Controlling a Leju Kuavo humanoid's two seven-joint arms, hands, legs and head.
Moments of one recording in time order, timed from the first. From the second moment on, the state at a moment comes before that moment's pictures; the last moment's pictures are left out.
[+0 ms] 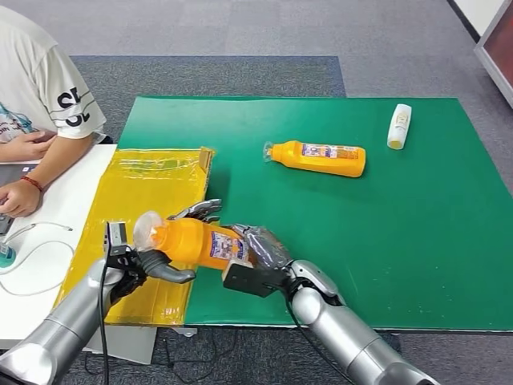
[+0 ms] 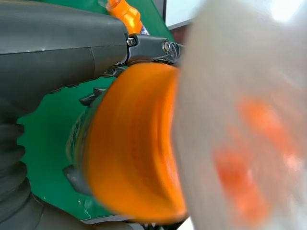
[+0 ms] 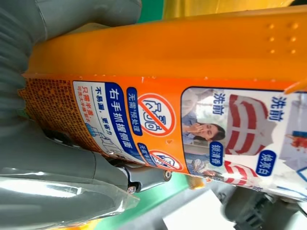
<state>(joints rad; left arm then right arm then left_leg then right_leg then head) -0.44 0.14 -0.47 -1.02 0.04 -0.74 -0.63 -0.45 0.08 0.73 -0.99 0.50 -0.05 -0.42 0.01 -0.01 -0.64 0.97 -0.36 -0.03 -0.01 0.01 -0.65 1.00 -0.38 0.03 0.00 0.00</state>
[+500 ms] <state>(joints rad) -0.41 0.15 -0.44 -1.02 0.03 -0.74 -0.63 -0.38 0.09 0.73 -1.12 0.56 -0.02 -0.41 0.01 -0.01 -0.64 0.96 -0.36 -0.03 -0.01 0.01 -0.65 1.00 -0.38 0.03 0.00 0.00</state>
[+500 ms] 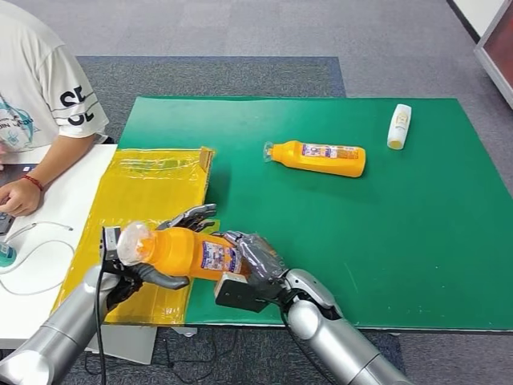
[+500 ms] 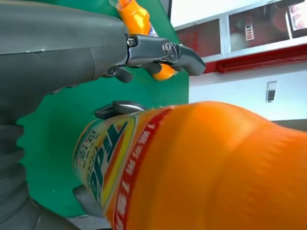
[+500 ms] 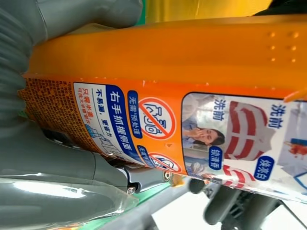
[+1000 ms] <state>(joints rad) -0.41 0.15 -0.44 -1.02 0.02 -0.75 -0.63 -0.41 0.09 0.75 -1.12 0.54 0.03 -0.41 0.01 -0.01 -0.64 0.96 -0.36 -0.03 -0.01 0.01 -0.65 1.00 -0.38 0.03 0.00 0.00</state>
